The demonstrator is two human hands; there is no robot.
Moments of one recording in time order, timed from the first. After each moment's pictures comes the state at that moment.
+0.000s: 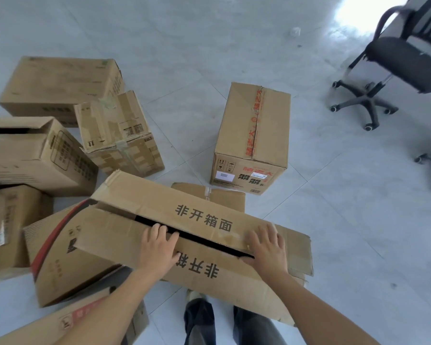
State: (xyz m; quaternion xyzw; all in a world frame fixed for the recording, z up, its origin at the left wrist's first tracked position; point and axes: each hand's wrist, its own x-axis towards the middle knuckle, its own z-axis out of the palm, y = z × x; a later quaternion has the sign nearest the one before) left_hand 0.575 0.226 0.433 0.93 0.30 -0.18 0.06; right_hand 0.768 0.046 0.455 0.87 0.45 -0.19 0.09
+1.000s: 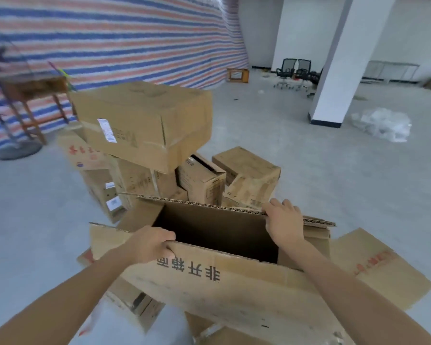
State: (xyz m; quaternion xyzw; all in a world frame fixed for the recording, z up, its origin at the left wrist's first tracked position) left_hand 0.504 0.042 0.649 0.78 0.61 -0.02 0.14; right_hand 0.799 0.103 0.698 0.57 0.80 0.12 -0.10
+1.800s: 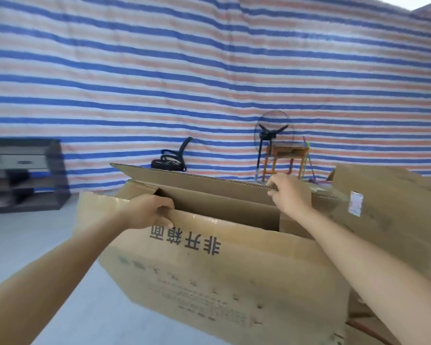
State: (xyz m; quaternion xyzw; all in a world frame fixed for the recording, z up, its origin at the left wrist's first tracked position) left_hand 0.243 -0.467 0.827 0.36 0.92 0.11 -0.02; right_hand 0.345 -0.171 0.854 0.11 0.95 -0.05 -0.30
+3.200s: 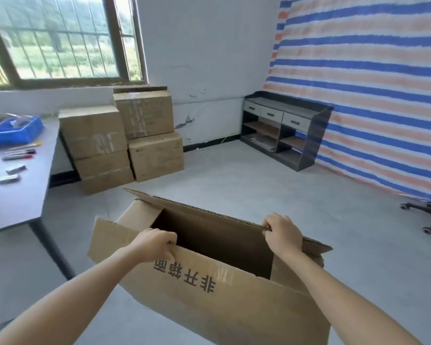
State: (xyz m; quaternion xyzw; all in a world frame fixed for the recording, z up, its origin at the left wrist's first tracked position) left_hand 0.168 -0.677 0.686 -0.29 0.95 0.08 0.10; right_hand -0.069 -0.494 0.697 -0.43 0.88 -0.20 -0.02
